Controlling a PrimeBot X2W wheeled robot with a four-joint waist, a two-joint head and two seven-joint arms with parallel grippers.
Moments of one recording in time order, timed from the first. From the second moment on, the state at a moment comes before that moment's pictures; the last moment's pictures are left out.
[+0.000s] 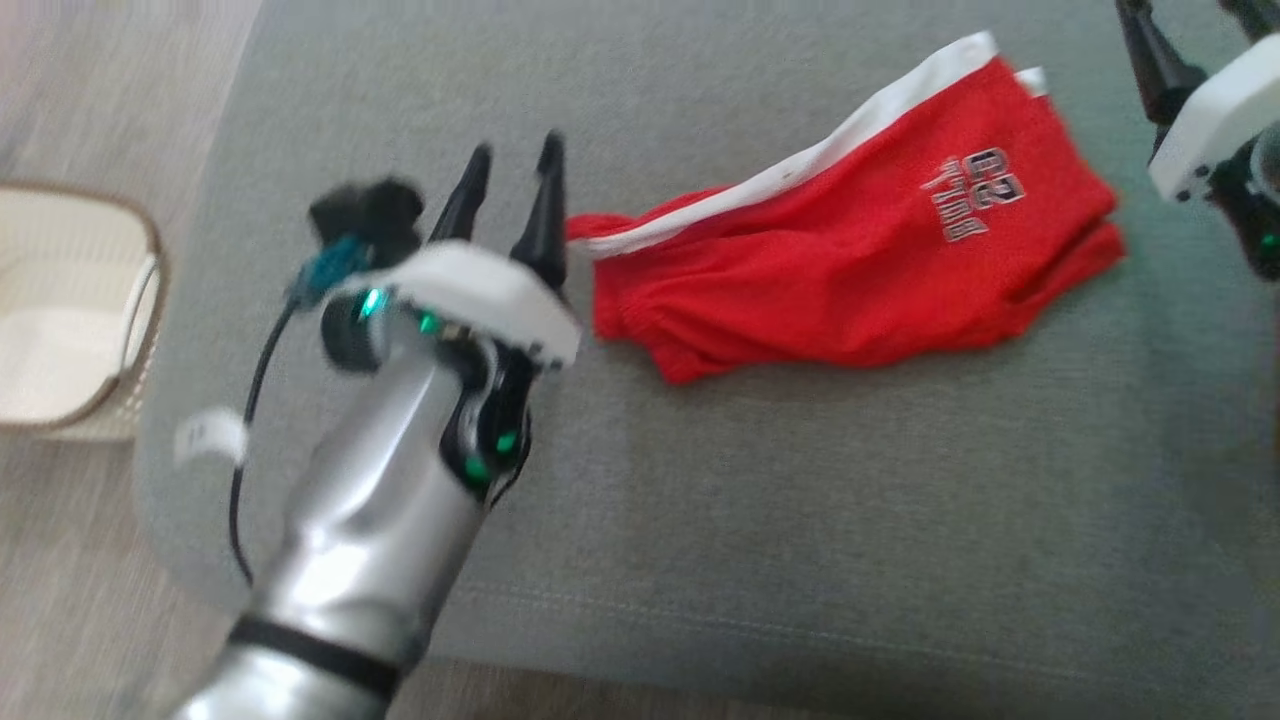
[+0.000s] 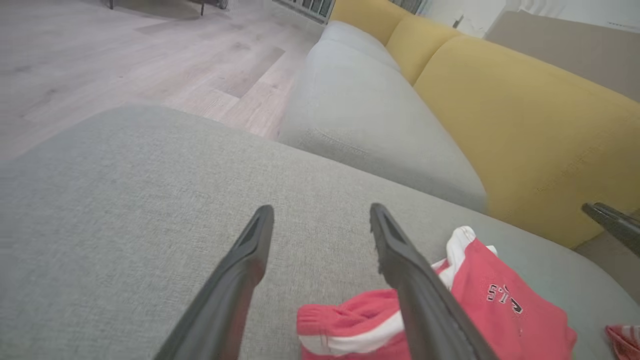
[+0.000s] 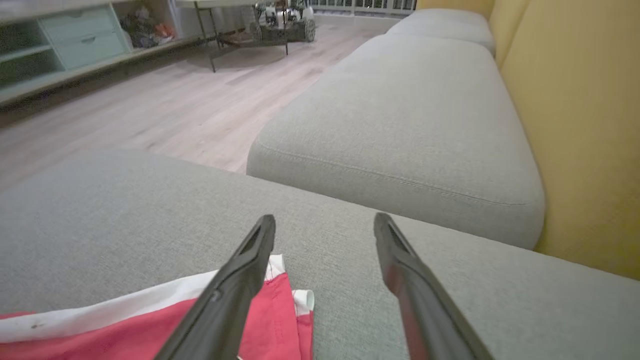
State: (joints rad) left arm -0.70 0.03 -0.59 0.59 -0.79 0.13 -0.25; right arm -1.16 -0.49 0.84 1.09 0.85 0.13 -0.24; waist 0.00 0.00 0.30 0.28
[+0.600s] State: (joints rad) left arm -0.15 0.04 -0.31 0.30 -0.43 0.11 -0.25; right arm -0.33 -0.31 0.08 0.44 0.18 0.13 -0.25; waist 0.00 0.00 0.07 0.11
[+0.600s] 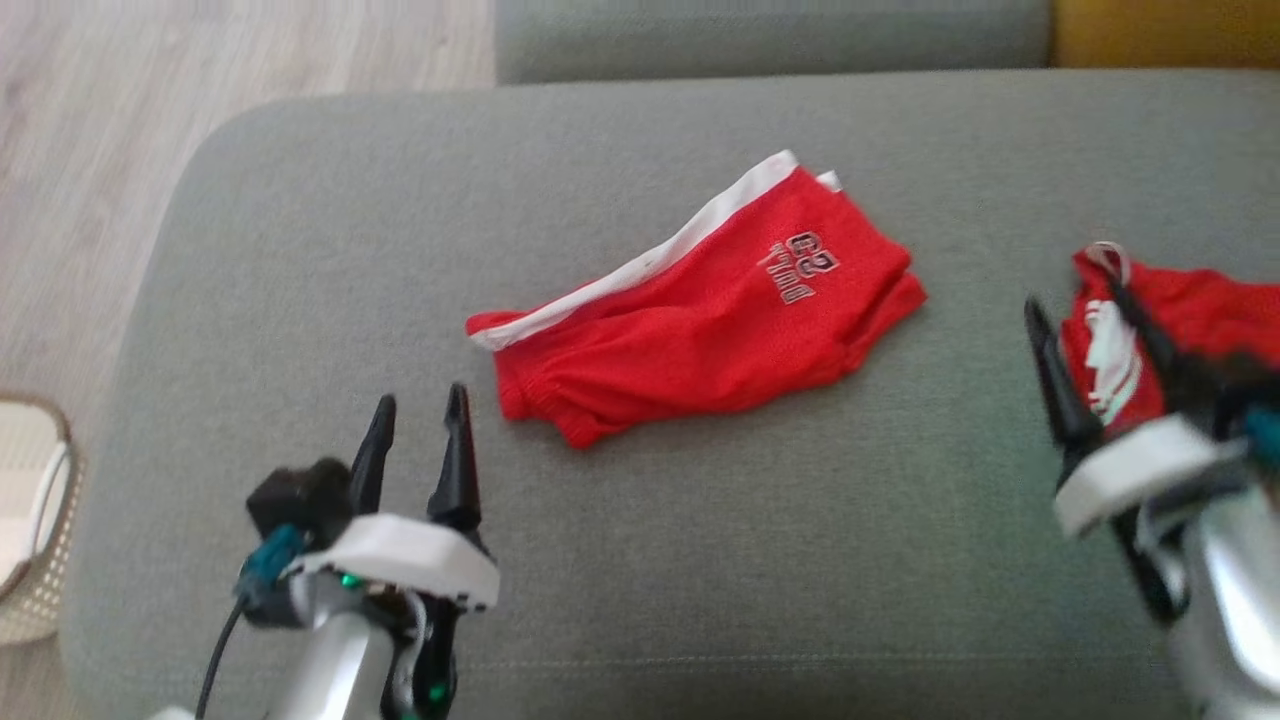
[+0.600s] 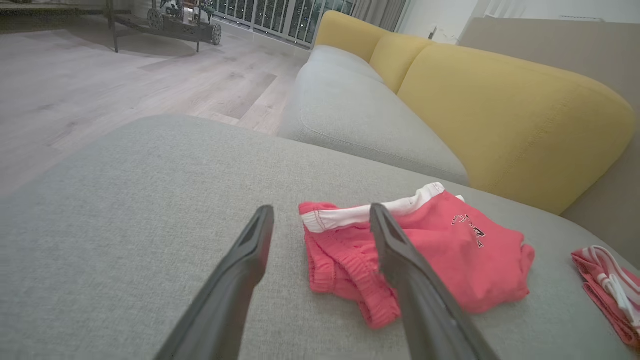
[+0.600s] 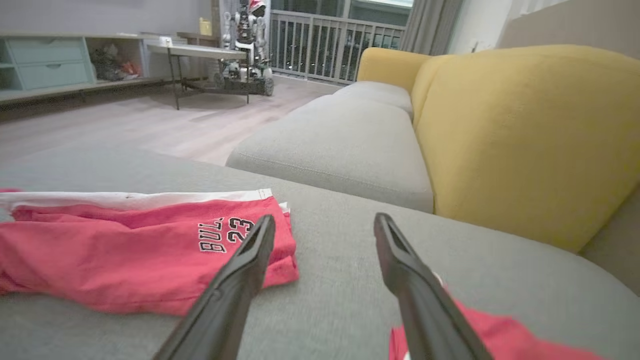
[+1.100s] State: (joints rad) left arm 0.08 0.04 -0.29 0.20 -0.41 0.12 -0.25; right arm 0.00 -0.07 -0.10 0.19 0.06 0.13 -0.24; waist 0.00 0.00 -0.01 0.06
